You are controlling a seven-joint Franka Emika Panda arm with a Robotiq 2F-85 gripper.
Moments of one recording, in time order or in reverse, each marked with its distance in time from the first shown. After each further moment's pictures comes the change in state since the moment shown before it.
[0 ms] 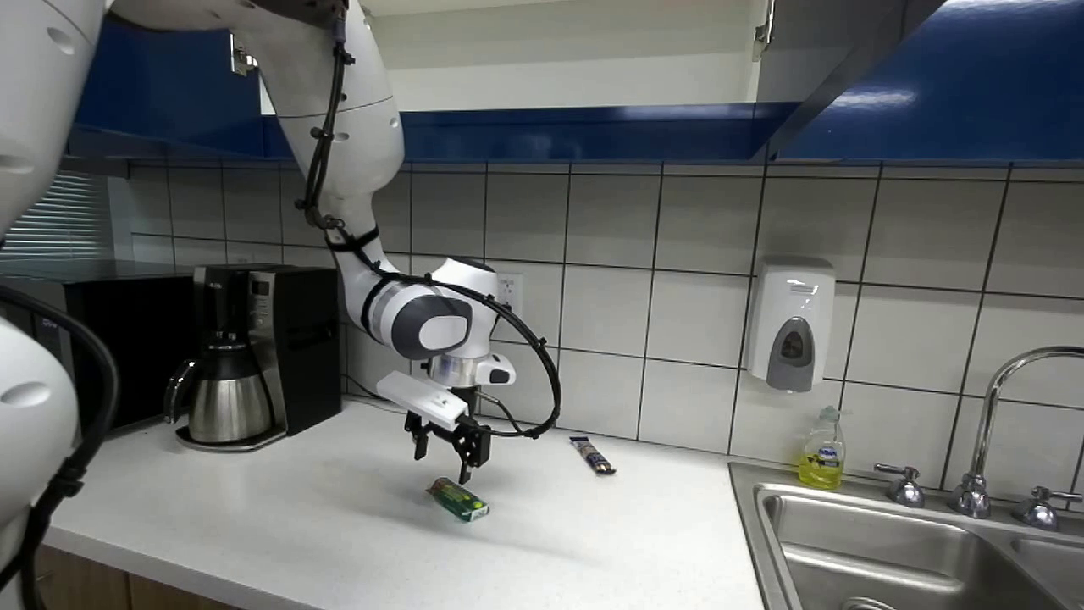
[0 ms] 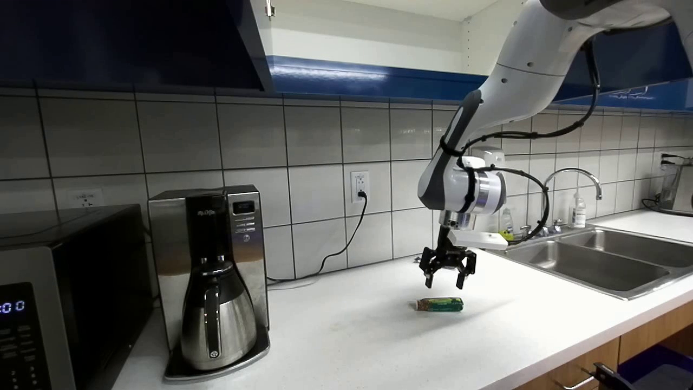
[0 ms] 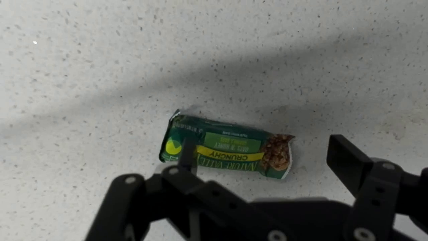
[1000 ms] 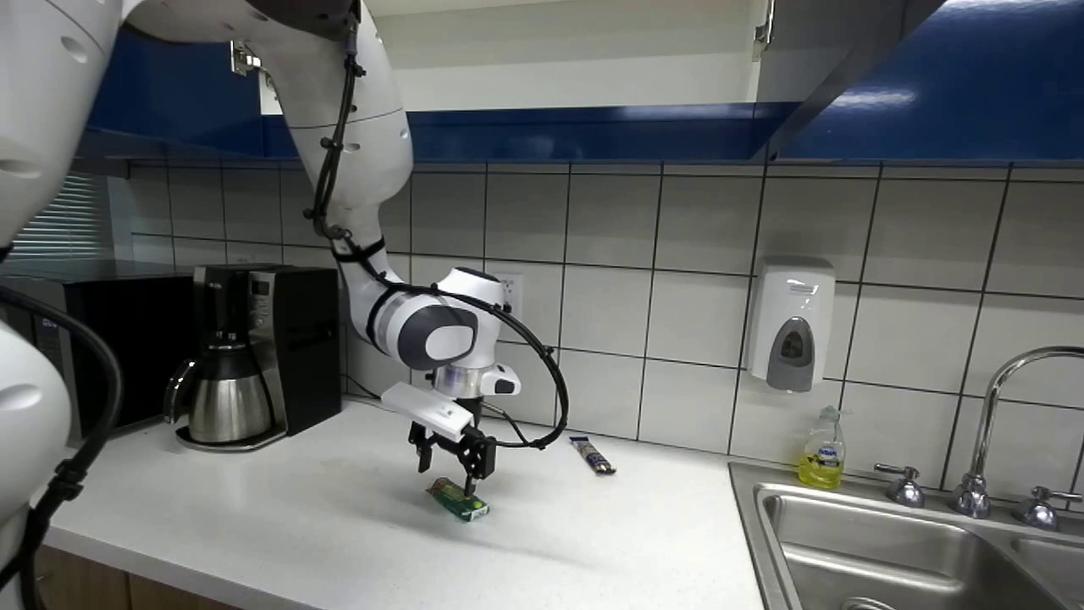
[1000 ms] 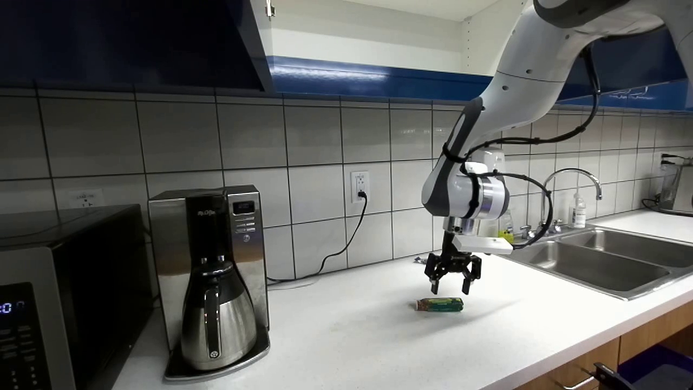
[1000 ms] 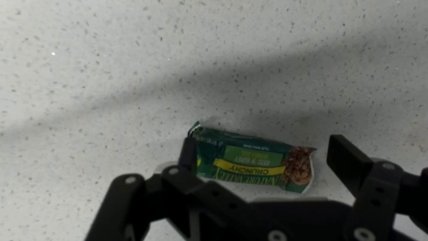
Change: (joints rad) arm -0.023 0.029 0.002 -0.001 -0.038 0.007 0.008
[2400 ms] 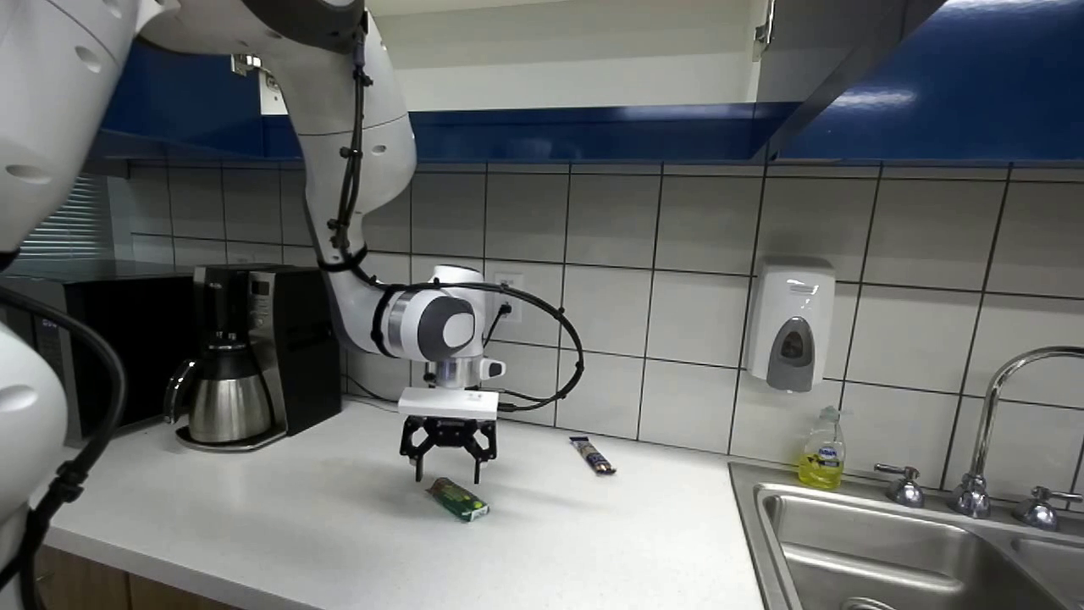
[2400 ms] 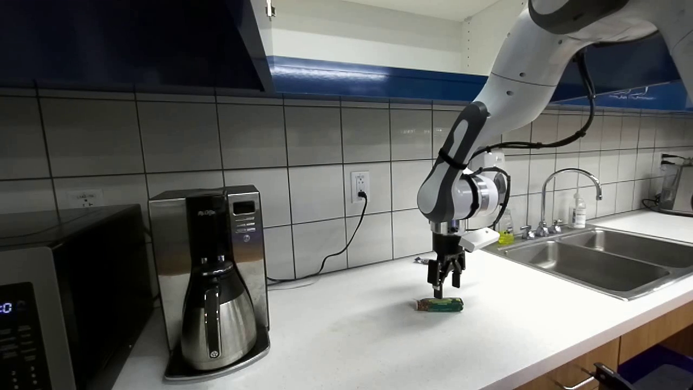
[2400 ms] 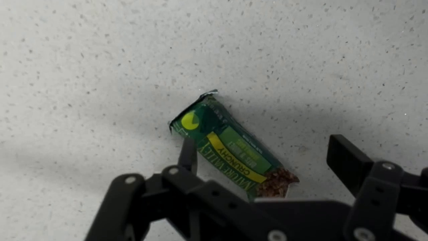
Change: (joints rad) arm -0.012 0.034 0.034 0.066 -0.350 -0.060 -0.192
